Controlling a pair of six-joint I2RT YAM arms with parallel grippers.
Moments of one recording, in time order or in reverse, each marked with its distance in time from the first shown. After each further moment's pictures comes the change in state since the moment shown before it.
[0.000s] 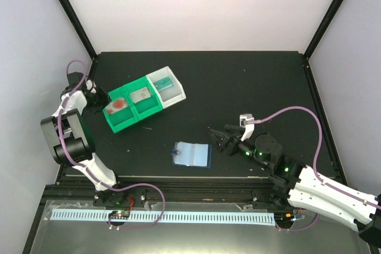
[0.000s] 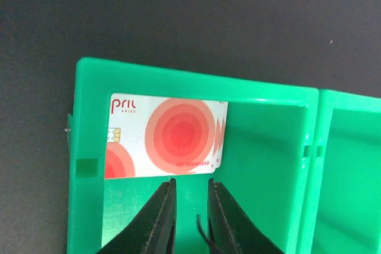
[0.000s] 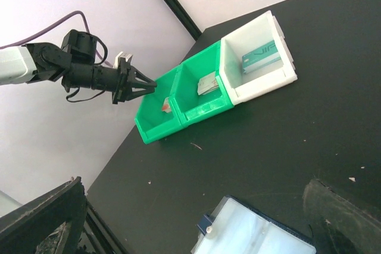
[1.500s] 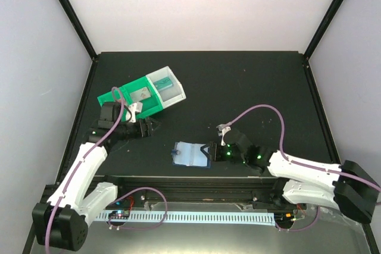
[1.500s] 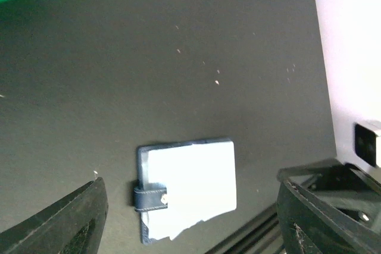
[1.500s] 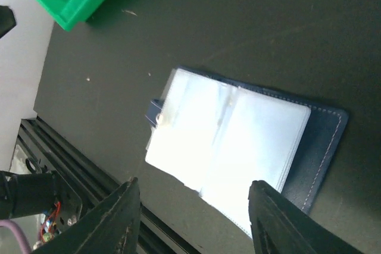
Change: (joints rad) left arm -0.512 -0.806 -0.476 -0.076 0.249 -0.002; right arm 0.000 0.416 0.064 -0.117 -0.206 0.205
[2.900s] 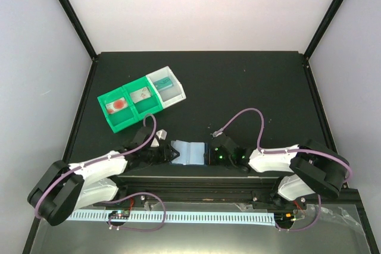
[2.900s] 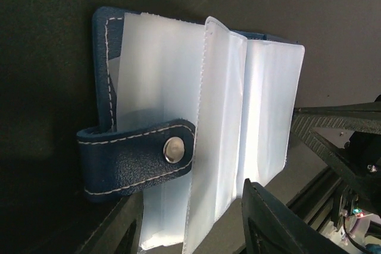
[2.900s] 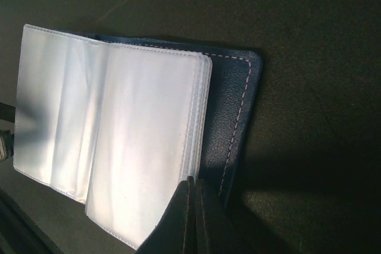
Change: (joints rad) left arm -0.484 0.195 -0.440 0.610 -0.192 -0.404; right arm 0.006 0.388 -0.045 0.242 0.018 0.024
